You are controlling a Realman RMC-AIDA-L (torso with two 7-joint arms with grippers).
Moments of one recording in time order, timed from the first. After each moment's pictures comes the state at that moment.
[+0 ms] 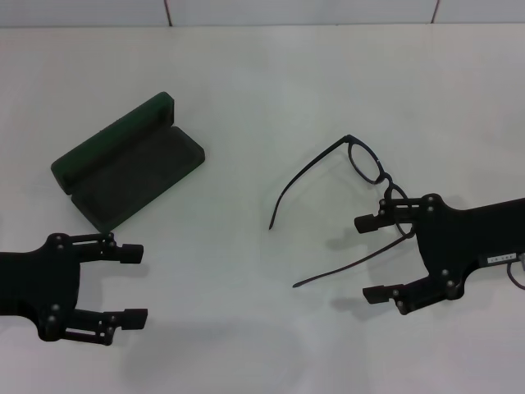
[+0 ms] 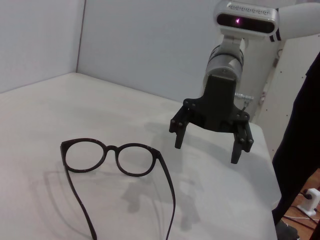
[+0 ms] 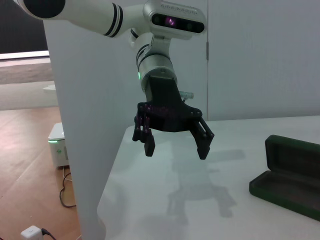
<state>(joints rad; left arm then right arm) -0.28 -1.91 0.90 0.76 1.88 1.88 -1.27 0.58 2.00 -1.10 -0.65 -1.83 -1.68 1.12</state>
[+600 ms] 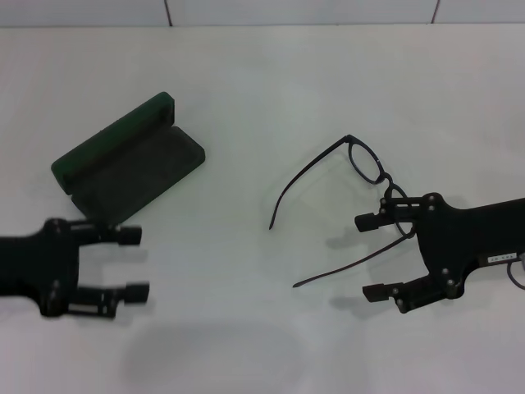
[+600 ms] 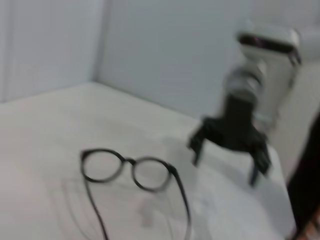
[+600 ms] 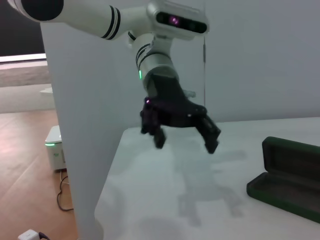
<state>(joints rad) -0.29 -1.92 0.85 0.76 1.87 1.88 -1.37 0.57 2.00 -1.09 -0.65 -1.83 -1.68 1.12</state>
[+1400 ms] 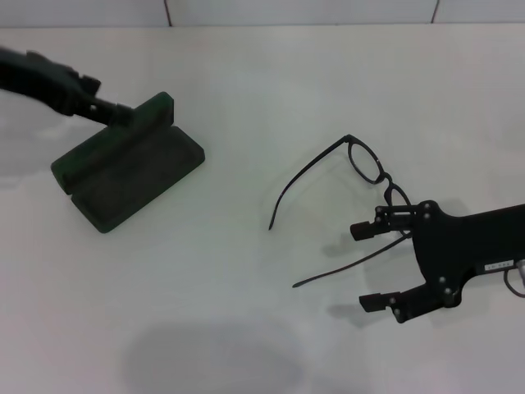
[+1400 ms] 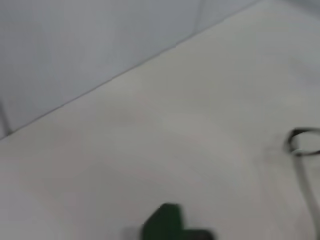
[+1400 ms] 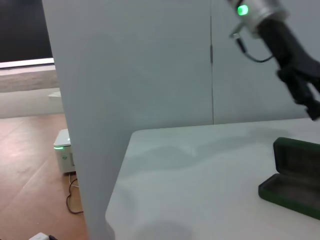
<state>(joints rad) -0.70 -1.92 0.74 1.07 2.43 1.66 -2.05 0.57 2.01 -1.10 -0.65 -1.83 -1.69 1.13</state>
